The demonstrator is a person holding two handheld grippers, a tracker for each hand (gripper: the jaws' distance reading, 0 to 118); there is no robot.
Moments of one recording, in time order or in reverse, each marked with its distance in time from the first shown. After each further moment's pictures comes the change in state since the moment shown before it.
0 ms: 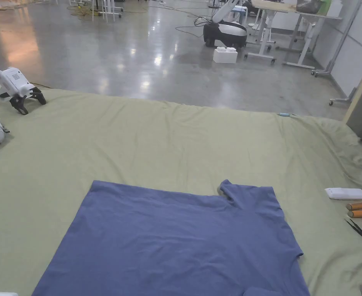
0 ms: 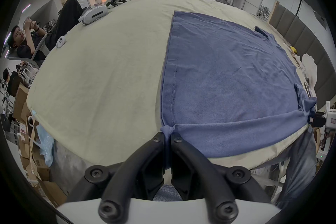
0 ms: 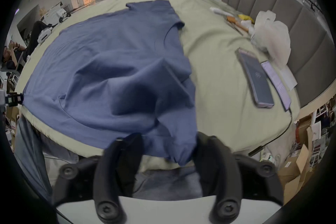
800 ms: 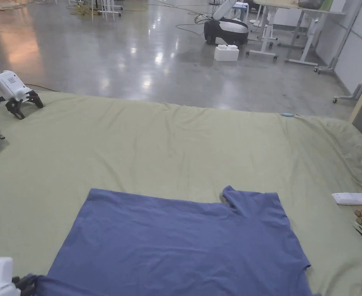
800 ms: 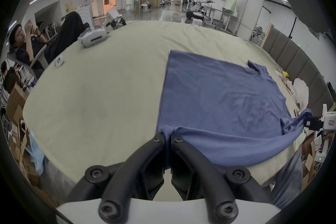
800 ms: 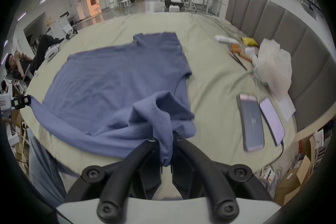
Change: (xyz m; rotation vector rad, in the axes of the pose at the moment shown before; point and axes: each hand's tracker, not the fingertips) left arm -0.009 0.091 0.002 0.195 -0.063 0.044; right arm -0.004 0.112 0.043 0.145 0.020 0.013
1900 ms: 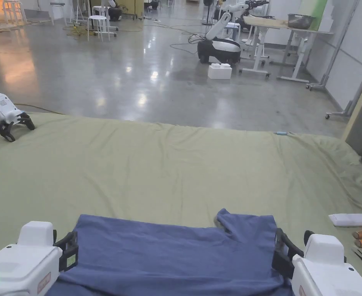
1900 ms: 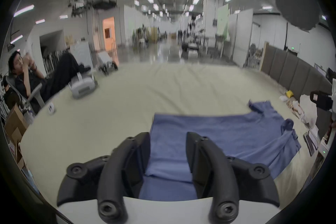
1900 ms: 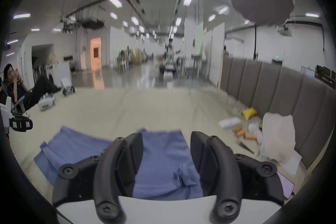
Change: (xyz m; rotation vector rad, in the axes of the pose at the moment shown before) left arm 0.086 0.060 -0.011 0.415 0.032 -0.085; right arm -0.062 0.090 -0.006 0.717 -0.089 -0.022
